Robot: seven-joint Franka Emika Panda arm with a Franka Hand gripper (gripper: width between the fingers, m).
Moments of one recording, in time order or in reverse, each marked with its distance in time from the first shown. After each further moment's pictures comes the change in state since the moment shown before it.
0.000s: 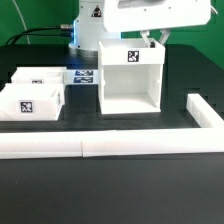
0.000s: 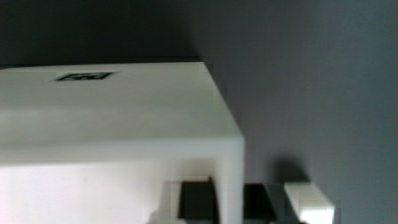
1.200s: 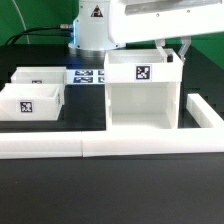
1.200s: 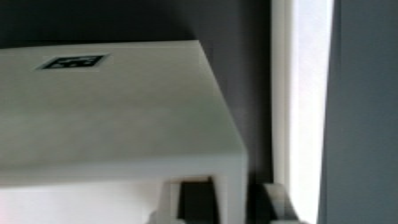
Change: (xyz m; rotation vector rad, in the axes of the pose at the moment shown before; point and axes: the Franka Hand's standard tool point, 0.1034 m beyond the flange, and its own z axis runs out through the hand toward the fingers) arm 0.112 -0.004 -0.007 0.045 0.131 0.138
